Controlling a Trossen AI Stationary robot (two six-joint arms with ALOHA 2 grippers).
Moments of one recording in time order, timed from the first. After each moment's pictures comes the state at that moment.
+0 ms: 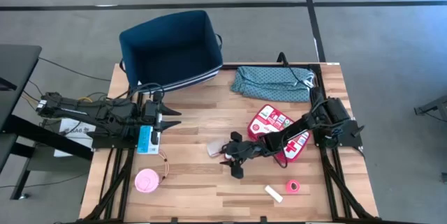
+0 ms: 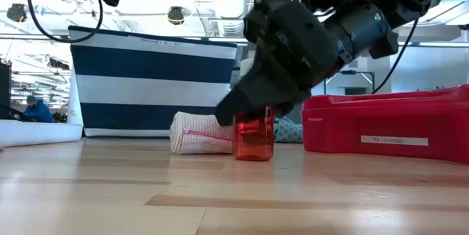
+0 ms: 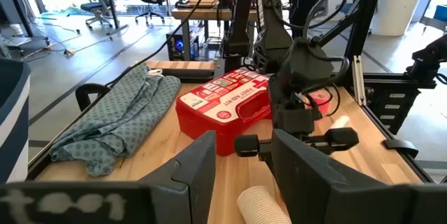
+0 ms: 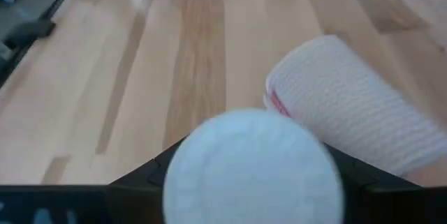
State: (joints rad) left arm -0.17 0.58 0.55 -0.10 -0.22 -0.05; right arm 0.31 1.95 0.92 0.47 0.13 0.26
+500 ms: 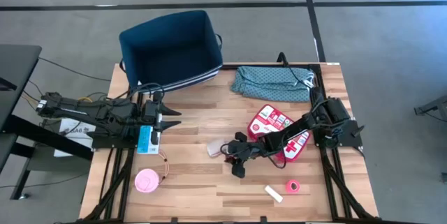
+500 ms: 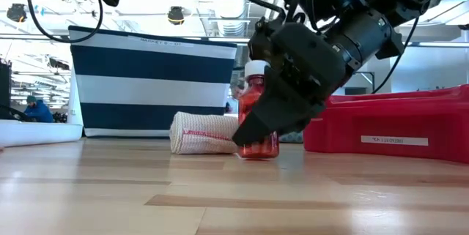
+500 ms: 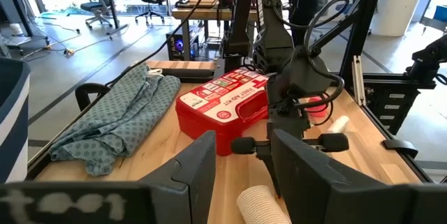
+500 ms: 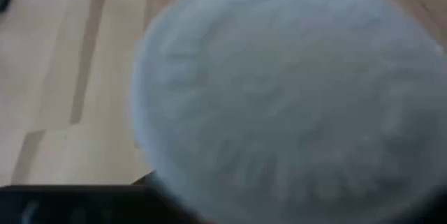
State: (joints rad) left arm -0.17 0.58 0.55 -0.10 -0.22 -0.05; right arm 0.31 1.95 0.92 0.32 0.13 0.39
